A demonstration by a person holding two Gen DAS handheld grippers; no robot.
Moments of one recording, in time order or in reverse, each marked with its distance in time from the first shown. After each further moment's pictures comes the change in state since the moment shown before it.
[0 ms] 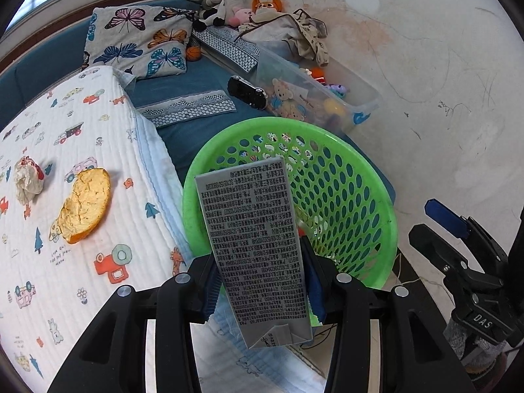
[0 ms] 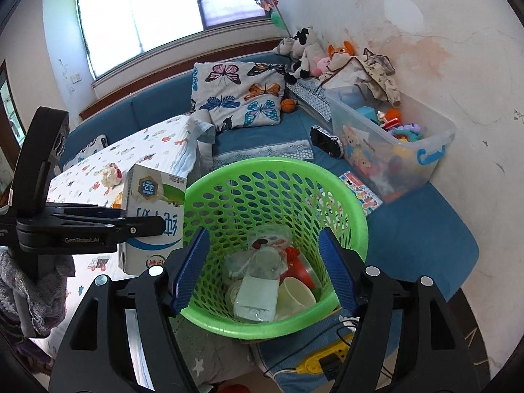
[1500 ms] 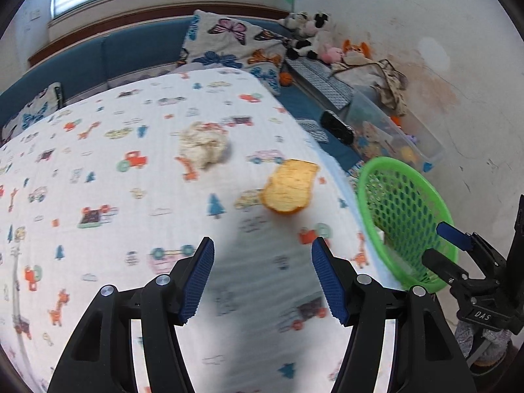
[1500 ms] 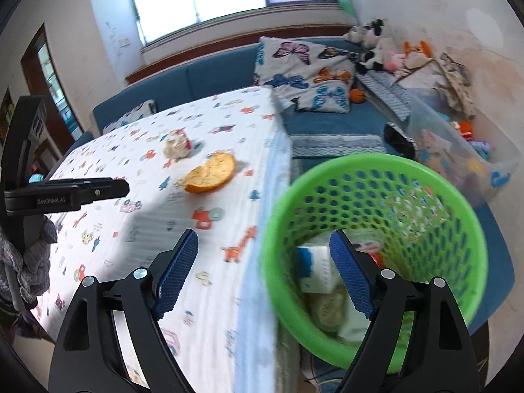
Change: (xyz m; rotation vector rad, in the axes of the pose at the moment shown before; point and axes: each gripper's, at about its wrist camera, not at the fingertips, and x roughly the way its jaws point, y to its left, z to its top) left arm -0.102 0.164 -0.058 -0.208 -0.138 0.212; right arm 0.061 0.130 0.004 -0.159 0.092 0.191
